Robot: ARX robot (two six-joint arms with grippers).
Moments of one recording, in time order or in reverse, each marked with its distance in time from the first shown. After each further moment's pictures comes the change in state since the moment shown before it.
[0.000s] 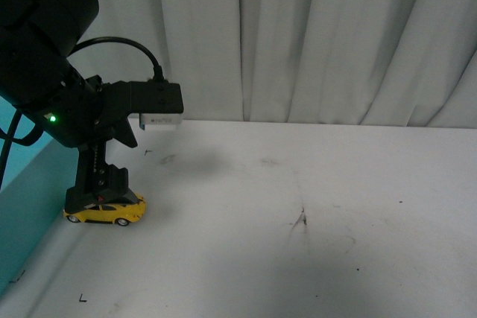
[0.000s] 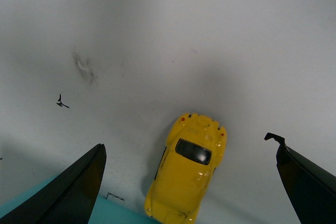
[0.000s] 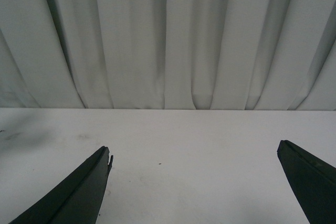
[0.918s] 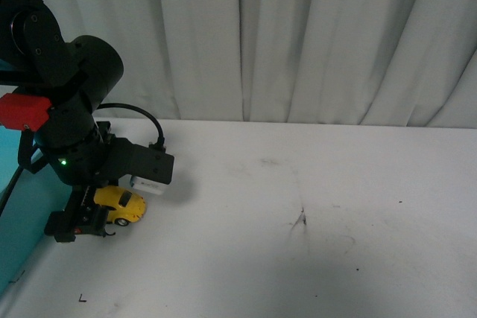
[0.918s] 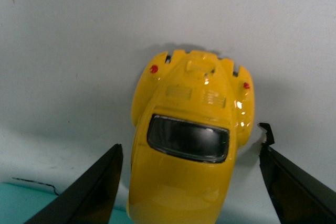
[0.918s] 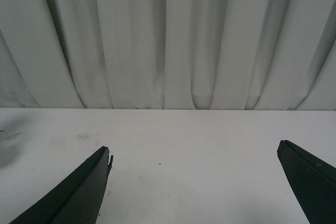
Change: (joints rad) left arm 0.018 0.220 0.122 -0.093 -0.235 0.190; right arm 0.000 0.000 0.000 0.000 0.000 0.000
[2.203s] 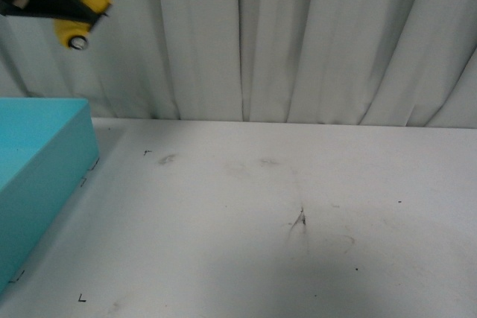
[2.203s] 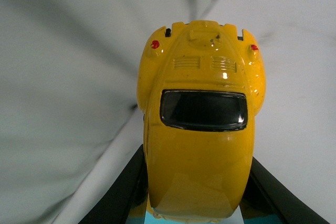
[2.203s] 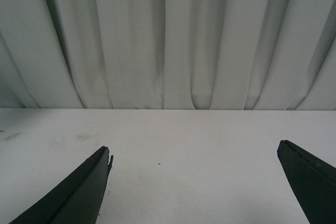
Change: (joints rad) left arm 0.177 -0.455 0.053 0.093 0.494 -0.450; right arm 0.000 0.000 0.000 0.000 0.000 0.000
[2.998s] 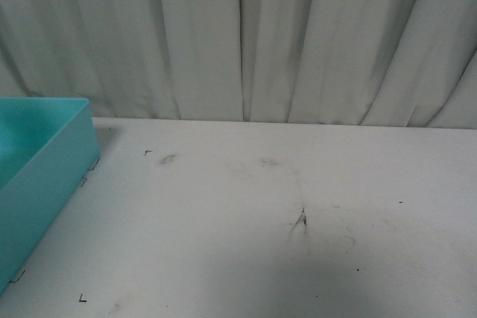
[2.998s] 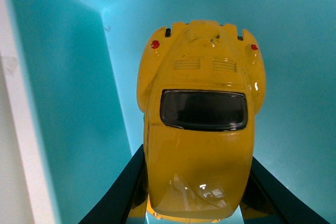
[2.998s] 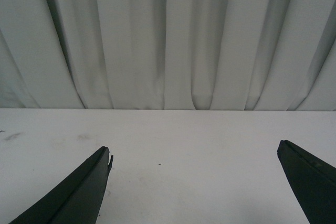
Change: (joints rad) left arm 0.288 0.106 -0.283 0.152 -0.401 -0.263; right arm 0.000 0.000 0.000 0.000 0.000 0.000
